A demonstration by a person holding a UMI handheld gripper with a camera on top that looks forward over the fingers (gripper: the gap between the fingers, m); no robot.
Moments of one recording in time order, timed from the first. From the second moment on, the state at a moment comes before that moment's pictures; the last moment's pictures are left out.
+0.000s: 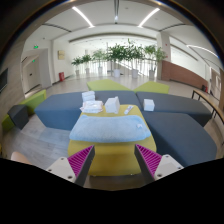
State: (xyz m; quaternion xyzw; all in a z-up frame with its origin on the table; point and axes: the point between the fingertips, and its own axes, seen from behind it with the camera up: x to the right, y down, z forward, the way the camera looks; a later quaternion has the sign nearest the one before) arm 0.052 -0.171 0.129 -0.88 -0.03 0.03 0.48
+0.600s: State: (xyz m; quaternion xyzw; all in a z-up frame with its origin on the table) arm -0.169 -0.013 0.018 -0.89 -0.16 0.02 0.42
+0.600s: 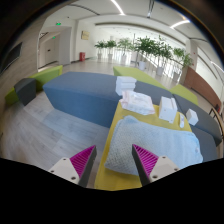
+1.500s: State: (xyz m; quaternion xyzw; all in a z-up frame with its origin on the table) arm 0.003 0.023 0.108 -0.86 -0.06 -0.01 0.50
